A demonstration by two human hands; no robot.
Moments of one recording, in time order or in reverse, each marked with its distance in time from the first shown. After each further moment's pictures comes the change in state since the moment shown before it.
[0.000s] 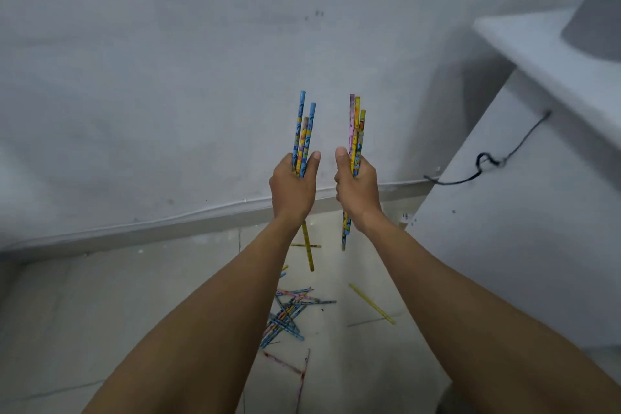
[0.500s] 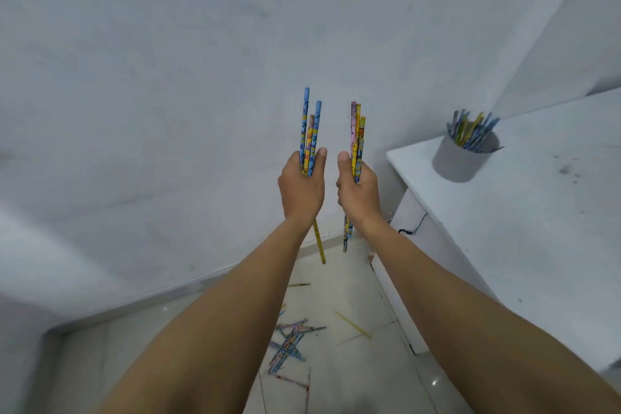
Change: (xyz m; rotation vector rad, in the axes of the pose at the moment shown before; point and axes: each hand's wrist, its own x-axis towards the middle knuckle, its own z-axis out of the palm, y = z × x) left_hand 0.057 0.349 -0.051 -0.102 -0.083 0.085; right_hand -0.024 -0.351 -0.046 -0.025 0.148 -0.037
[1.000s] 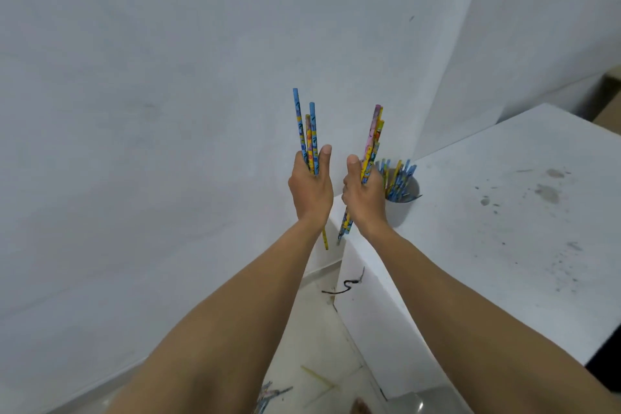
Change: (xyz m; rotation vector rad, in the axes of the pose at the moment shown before) left_hand 0.050 0.093 0.199 -0.198 -0.088 0.027; right_hand 0.128 -0.048 -0.154 0.060 0.251 -0.072
